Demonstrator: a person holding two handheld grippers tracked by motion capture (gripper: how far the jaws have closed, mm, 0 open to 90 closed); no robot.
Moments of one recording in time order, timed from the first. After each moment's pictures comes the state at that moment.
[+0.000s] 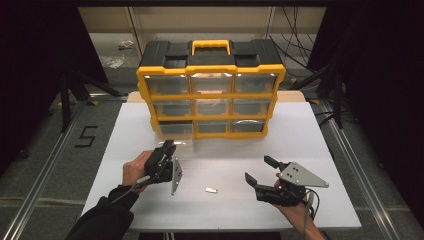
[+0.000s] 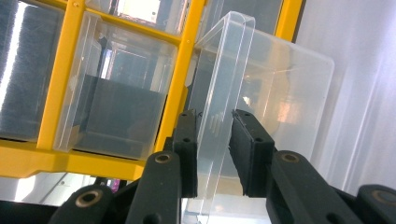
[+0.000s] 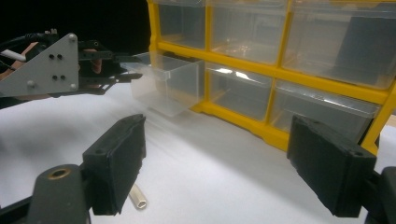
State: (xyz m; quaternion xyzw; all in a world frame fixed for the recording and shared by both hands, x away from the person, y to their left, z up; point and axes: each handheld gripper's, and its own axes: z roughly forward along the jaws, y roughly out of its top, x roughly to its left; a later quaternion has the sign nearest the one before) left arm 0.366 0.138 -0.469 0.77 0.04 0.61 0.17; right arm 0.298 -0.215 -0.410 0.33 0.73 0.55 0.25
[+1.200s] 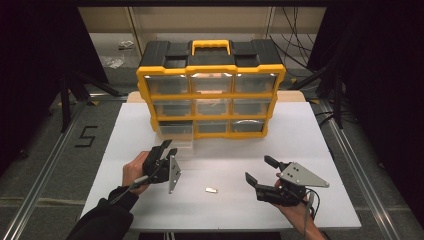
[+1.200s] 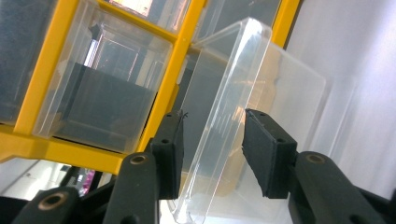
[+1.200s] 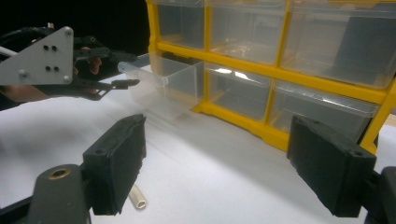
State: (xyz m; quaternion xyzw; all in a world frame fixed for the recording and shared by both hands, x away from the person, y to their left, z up) left arm 0.364 0.140 -0.466 0.78 0.08 0.57 0.23; right arm 0.298 -0.216 -0.410 0.33 0.72 0.55 0.25
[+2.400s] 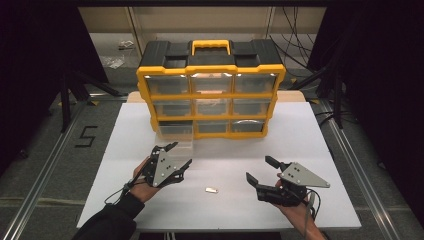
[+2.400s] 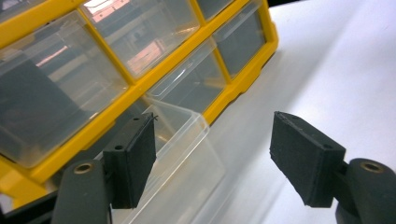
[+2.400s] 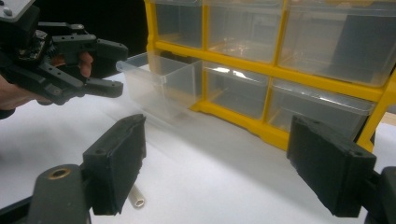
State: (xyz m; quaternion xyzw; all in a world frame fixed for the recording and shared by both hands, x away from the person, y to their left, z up) left arm 0.350 0.138 -0.440 0.78 0.20 0.38 0.47; right arm 0.297 -0.218 -0.410 0.33 0.72 0.55 0.25
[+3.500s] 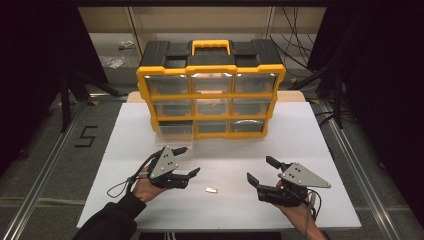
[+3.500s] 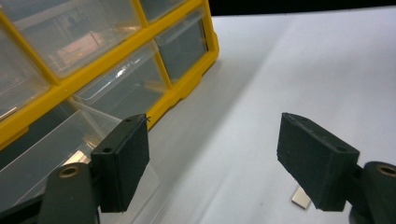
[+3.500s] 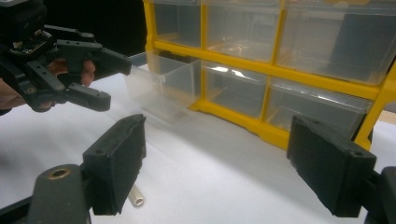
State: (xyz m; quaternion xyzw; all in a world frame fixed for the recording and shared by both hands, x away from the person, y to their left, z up) left arm 0.355 0.129 -0.434 0.81 0.19 0.25 0.50; right arm 0.297 -0.220 -0.411 0.33 0.72 0.55 0.25
